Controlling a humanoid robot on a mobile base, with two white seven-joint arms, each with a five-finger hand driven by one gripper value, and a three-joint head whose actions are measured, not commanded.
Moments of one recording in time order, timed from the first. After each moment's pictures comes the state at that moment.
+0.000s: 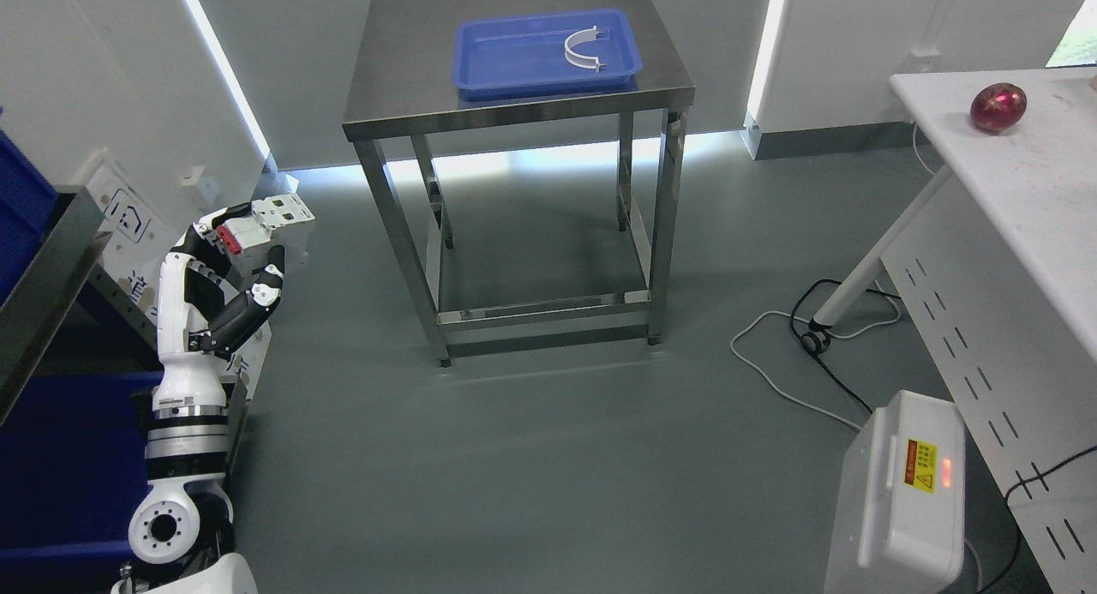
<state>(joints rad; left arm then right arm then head) -0.41 0.01 0.39 -1.55 0.00 -0.27 -0.23 0.00 0.00 -0.04 -0.16 -0.04 0.07 0.00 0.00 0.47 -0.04</state>
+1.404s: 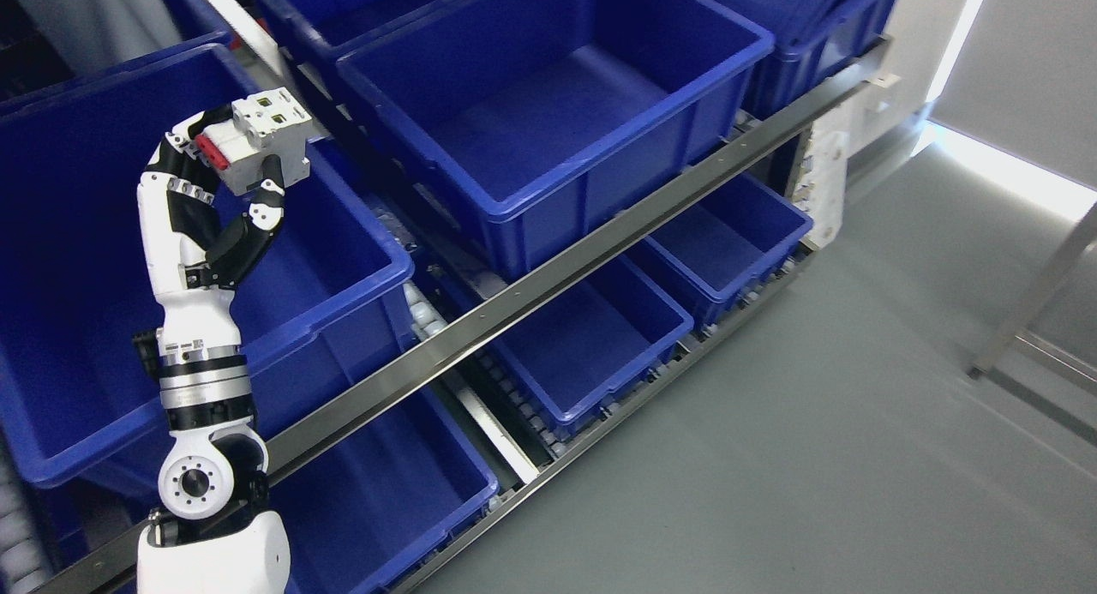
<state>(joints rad) -0.48 0.00 0.22 -1.69 0.00 -0.22 -0.03 0.00 0.00 -0.04 -0.16 -0.04 0.07 0.00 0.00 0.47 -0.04</state>
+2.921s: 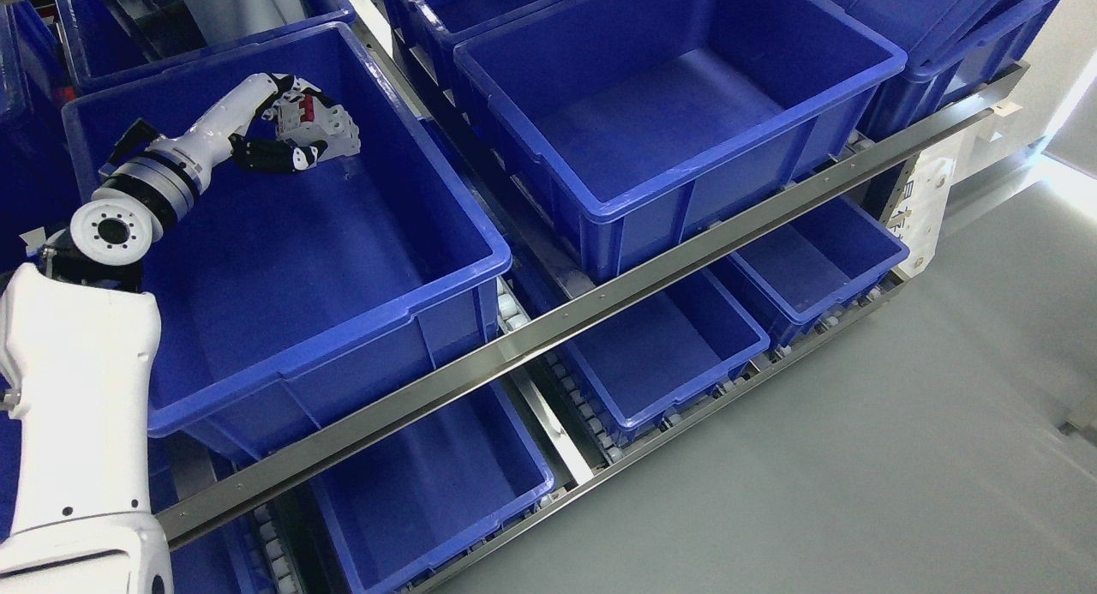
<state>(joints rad) -1.12 0.34 0.06 -0.91 -0.68 -0.15 -0.59 0.00 0.00 -0.04 -0.16 -0.04 0.07 0.00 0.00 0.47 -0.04</state>
